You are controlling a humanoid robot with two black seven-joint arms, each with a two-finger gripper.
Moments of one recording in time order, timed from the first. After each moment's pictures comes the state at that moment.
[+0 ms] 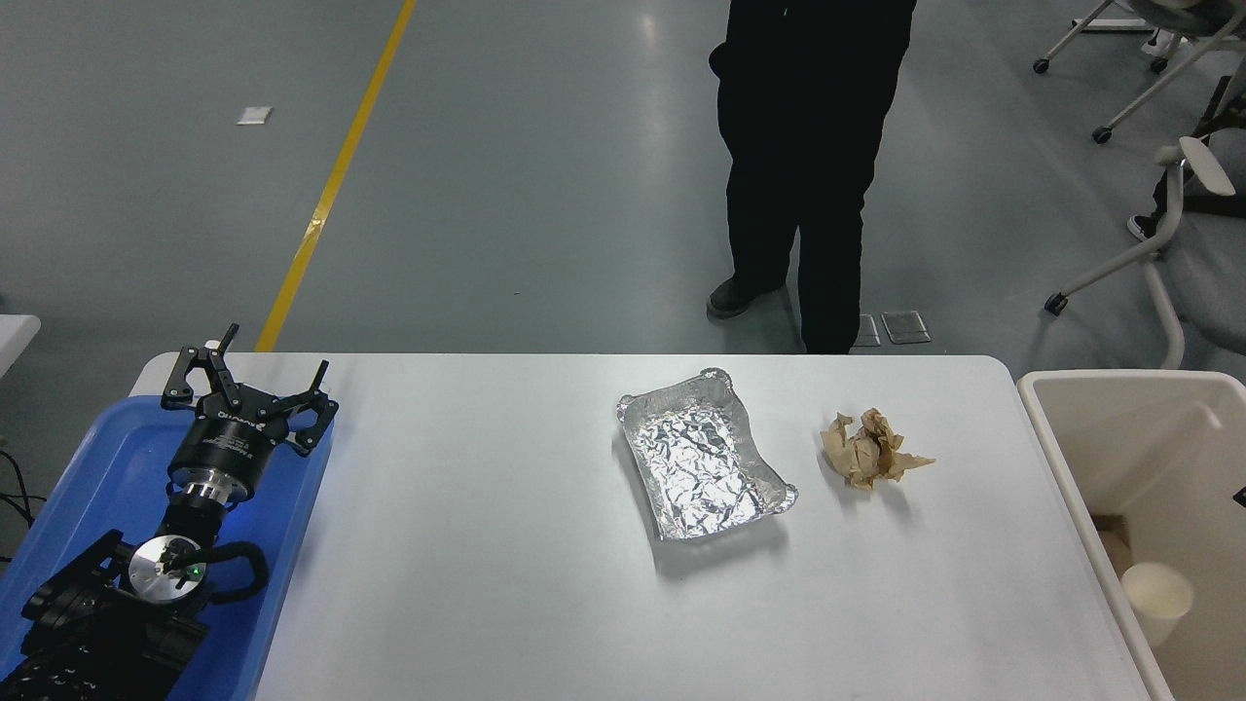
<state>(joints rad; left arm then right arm) -0.53 0.22 -1.14 -0.31 -0.11 -0.79 -0.14 0.64 -0.49 -0.75 0.10 -0.02 -0.10 -0.07</state>
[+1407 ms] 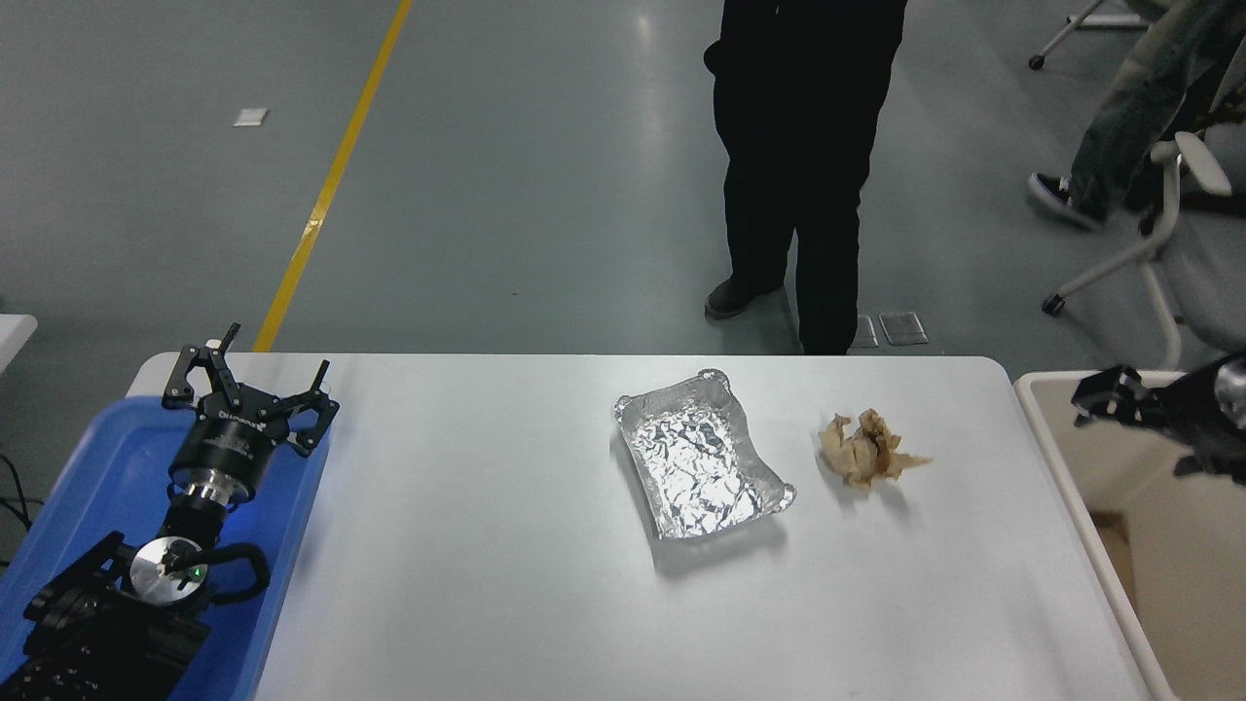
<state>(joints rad) -0.53 0.22 -1.14 -0.31 -0.10 -0.79 -0.14 1.94 -0.54 -1.36 1.25 -0.01 0.59 -0.07</state>
